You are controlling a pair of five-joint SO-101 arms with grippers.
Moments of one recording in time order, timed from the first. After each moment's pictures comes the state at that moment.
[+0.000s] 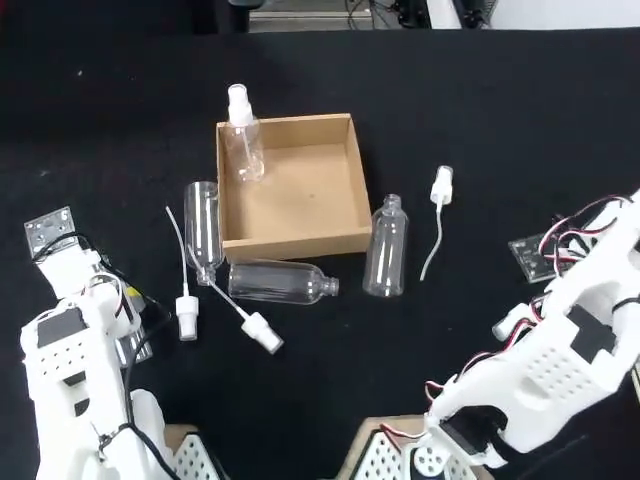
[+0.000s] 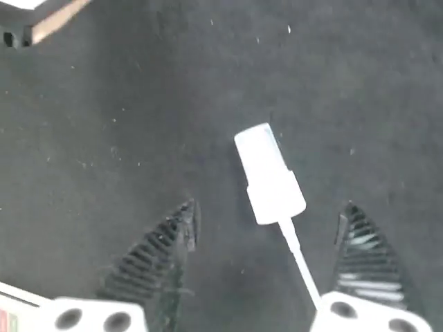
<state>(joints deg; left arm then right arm) -30.2 -53.1 73.4 50.0 -2.6 45.5 22.6 -4.4 99.2 143.1</state>
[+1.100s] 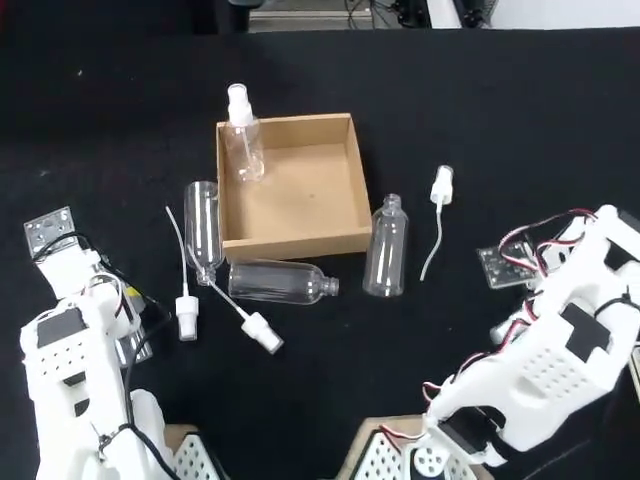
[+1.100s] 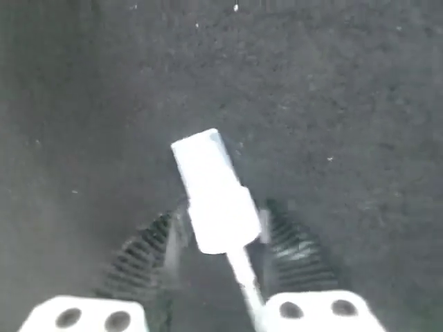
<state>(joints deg) -30.2 -53.1 73.4 50.0 -2.6 43.4 22.4 10.4 80.0 133.1</state>
